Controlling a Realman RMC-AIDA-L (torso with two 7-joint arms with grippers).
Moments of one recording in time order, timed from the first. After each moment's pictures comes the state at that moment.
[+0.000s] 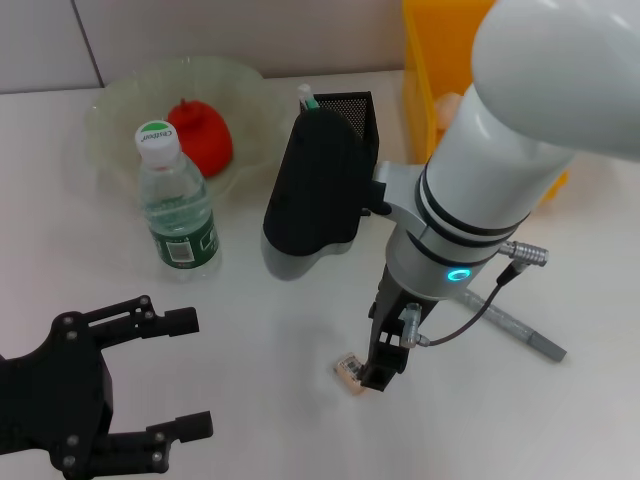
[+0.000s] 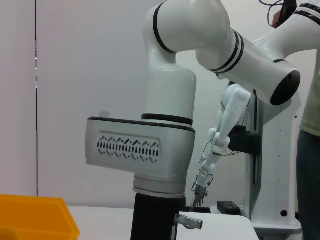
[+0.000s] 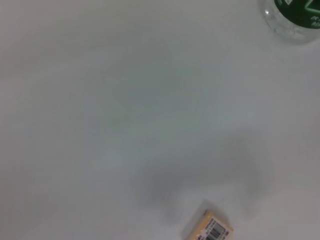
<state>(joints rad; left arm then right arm) -0.18 -2.03 1.09 0.89 1.54 1.91 -1.14 0.79 2.09 -1.91 -1.40 -2.56 -1.61 2.75</state>
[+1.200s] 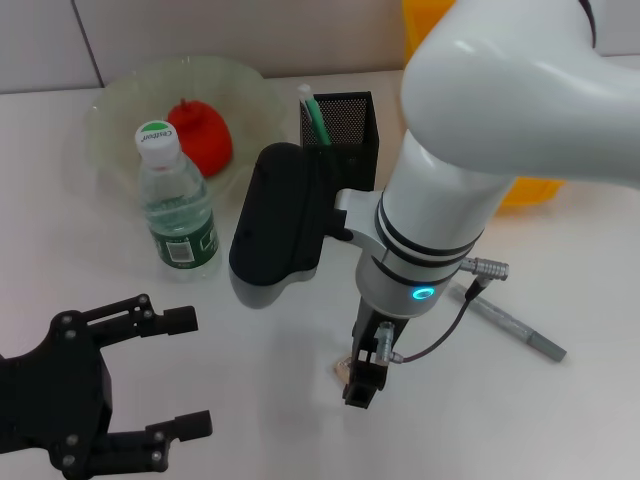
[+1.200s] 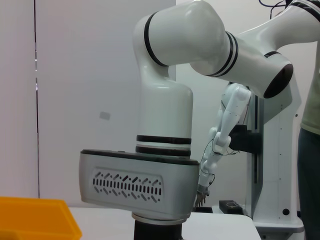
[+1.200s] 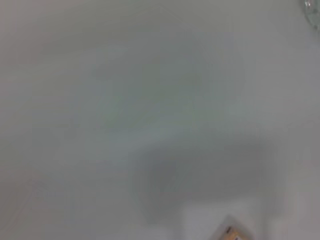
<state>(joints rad) -0.18 -2.03 1.08 0.89 1.54 1.91 -1.13 0.88 2.09 -2.01 -1.25 -2.49 -1.52 2.77</state>
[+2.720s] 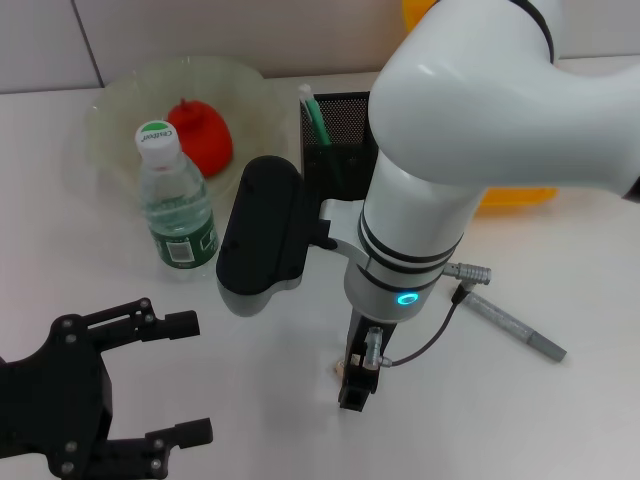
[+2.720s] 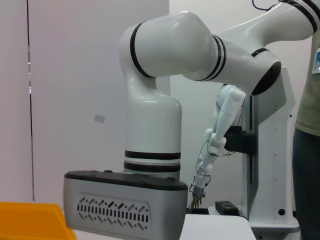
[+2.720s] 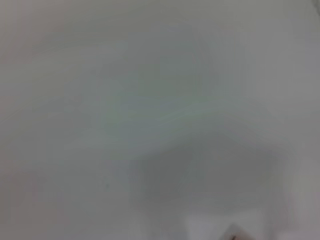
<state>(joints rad) -0.18 -2.03 1.08 0.89 1.54 1.92 -1.12 0.94 2.09 -2.06 -1.15 -2.44 -1.46 2.79</state>
